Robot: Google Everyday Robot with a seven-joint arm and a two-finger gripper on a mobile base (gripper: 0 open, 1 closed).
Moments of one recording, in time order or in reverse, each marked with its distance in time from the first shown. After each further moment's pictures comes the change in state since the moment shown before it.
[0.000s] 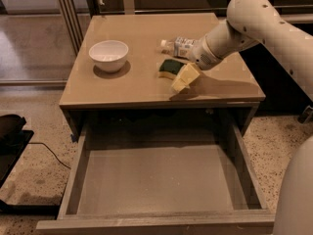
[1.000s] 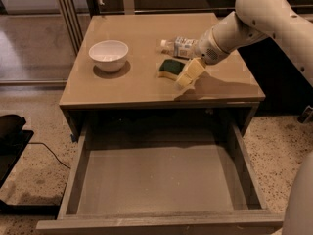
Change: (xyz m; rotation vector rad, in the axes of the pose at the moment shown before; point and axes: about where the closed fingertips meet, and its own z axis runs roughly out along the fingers) arm -0.005 -0.004 -0.026 0.043 -0.010 -0.045
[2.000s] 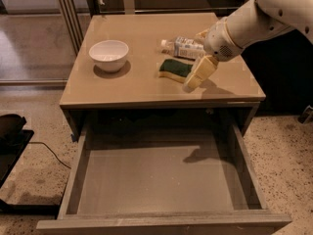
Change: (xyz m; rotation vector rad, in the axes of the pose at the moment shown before) arm -0.013 0.040 -0.056 0.031 -0.027 -0.158
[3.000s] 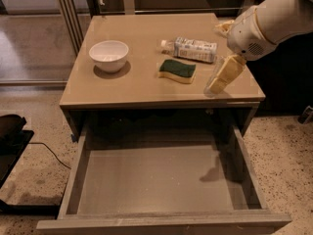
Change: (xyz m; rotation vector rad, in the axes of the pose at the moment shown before) arm 0.002 0.036 -0.068 0.063 0.067 -0.082
